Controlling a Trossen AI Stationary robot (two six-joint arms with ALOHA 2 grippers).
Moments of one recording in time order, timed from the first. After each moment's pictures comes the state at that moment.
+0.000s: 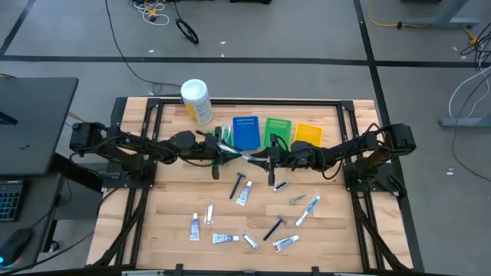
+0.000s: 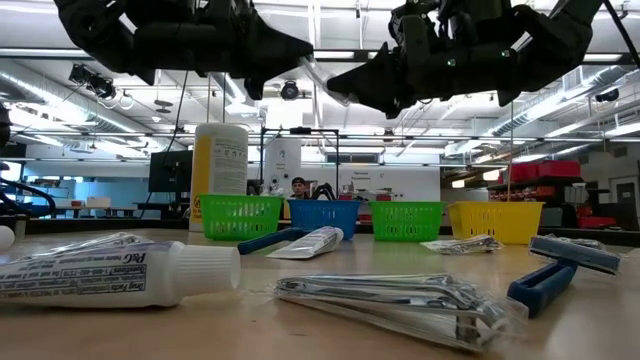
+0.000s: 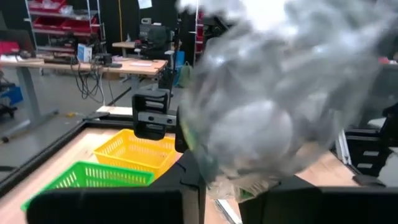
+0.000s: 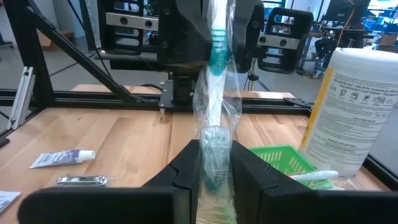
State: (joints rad) left arm 0.07 1.37 0.54 0.87 0.04 -0.08; right arm 0.01 1.60 0.63 0.87 0.05 -0.06
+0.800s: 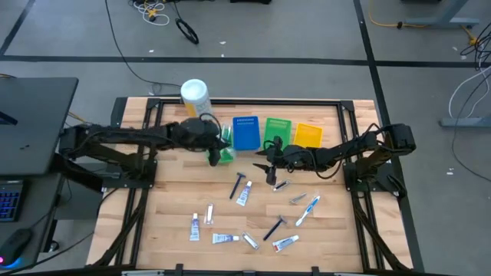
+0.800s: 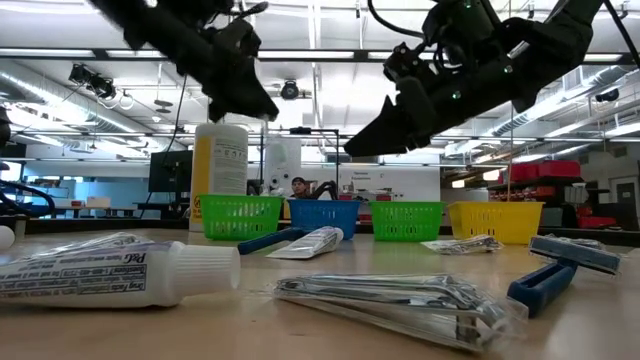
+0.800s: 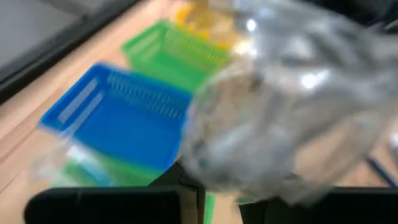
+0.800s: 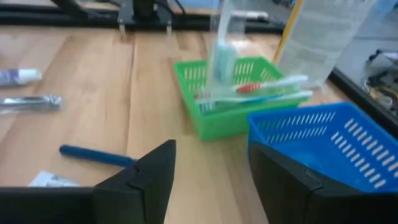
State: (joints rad) left arm 0.20 1.23 0.78 -0.12 -0.05 -0.26; right arm 0.01 1.60 0.63 0.56 0.21 -0.02
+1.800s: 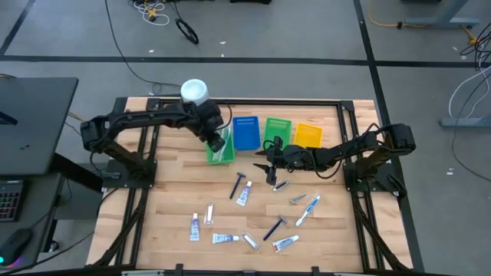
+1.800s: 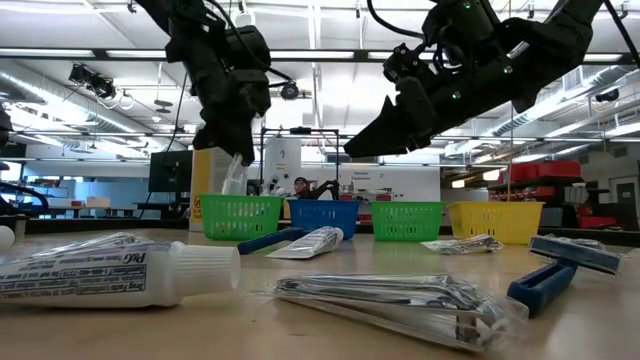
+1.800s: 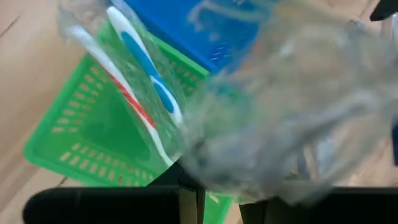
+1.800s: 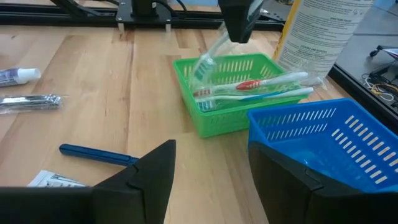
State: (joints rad) left arm 0.45 1.49 1.04 -0.64 0.23 -0.33; right arm 0.01 1.60 0.63 0.56 0.21 -0.01
